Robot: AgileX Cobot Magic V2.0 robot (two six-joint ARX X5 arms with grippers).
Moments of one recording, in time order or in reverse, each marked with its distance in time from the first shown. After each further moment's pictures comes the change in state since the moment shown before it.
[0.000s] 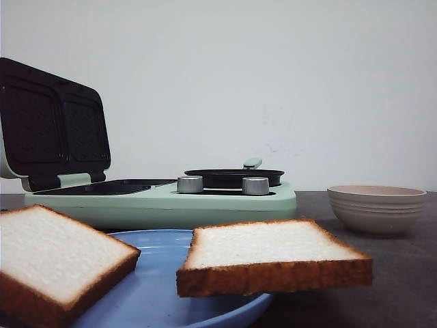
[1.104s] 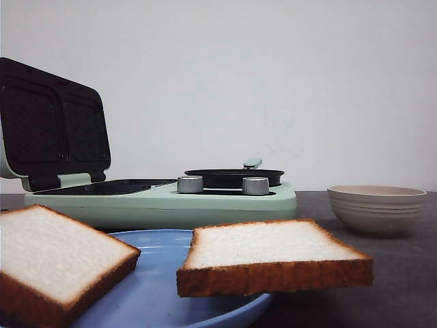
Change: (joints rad) left arm 0.000 0.000 0.000 0.000 0.000 -0.212; right arm 0.000 0.000 0.000 0.047 0.003 0.394
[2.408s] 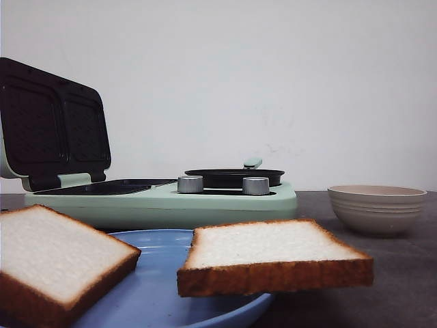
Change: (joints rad) left arm 0.000 0.303 0.369 -0.283 0.204 -0.218; right arm 0.000 0.398 0.410 -0.352 -0.071 0.265
